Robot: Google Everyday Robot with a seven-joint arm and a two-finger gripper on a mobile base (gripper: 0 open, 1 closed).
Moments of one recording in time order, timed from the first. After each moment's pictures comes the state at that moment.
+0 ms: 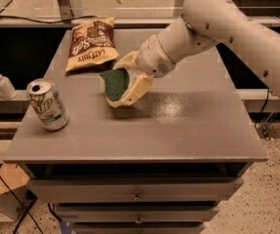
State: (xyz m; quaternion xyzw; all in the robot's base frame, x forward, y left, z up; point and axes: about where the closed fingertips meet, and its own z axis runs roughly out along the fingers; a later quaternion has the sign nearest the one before) arm 0.578 0.034 0.866 -0.71 0.56 0.26 0.33
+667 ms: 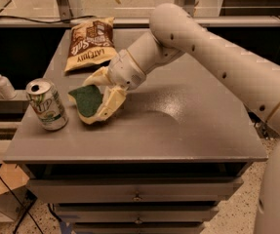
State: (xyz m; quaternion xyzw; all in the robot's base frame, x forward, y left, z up) arm 0.542 0.106 0.844 -0.74 0.48 0.36 0.29
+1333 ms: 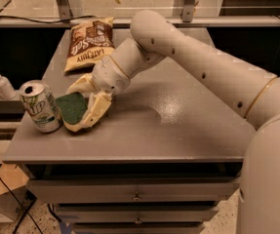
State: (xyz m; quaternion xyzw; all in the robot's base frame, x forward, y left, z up) arm 0.523 0.148 0.834 -0.76 0.45 0.40 0.27
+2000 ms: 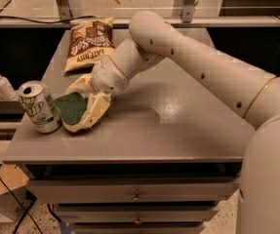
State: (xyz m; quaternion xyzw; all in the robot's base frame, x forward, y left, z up) arm 0.521 0.151 0.833 -0.76 0.45 0.40 0.27
